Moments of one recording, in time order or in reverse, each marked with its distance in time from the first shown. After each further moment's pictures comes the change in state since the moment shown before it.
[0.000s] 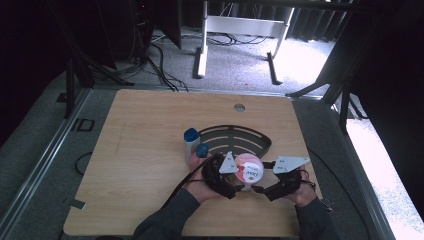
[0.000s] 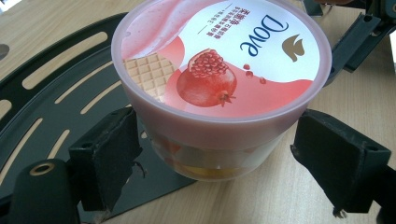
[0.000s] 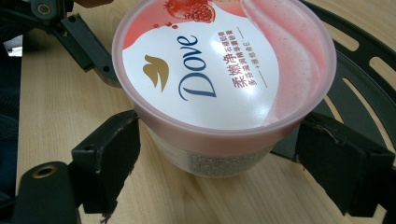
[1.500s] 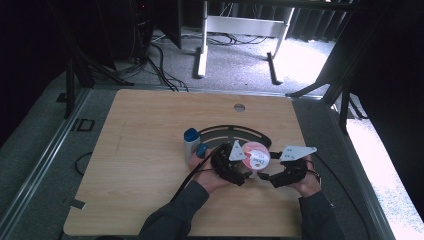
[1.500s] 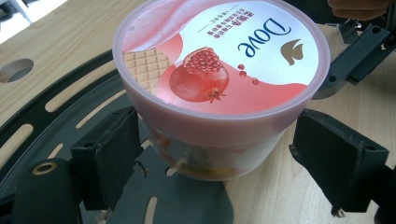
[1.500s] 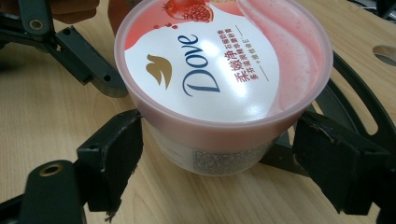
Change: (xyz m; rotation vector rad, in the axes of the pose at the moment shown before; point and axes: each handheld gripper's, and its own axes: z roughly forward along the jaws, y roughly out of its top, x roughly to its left) left arm 0.020 0.023 0.025 -0.025 0.050 -0.040; right arm -0.034 -0.002 -0.009 -0.023 -0.069 0.048
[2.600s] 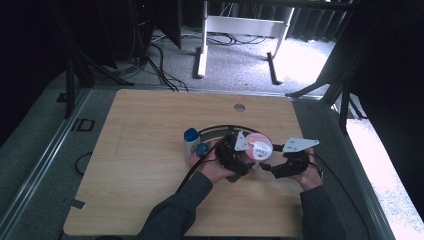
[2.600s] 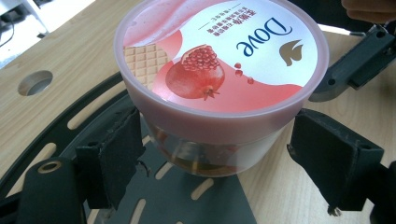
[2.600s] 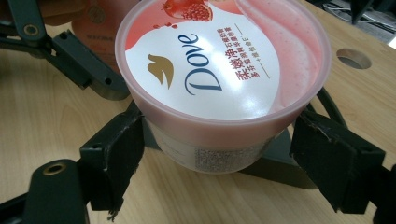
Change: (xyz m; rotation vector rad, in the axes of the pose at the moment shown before) left arm 0.017 0.020 0.011 0.012 0.043 -0.001; right arm -0.021 0.007 -0.001 -0.010 -0.059 0.023
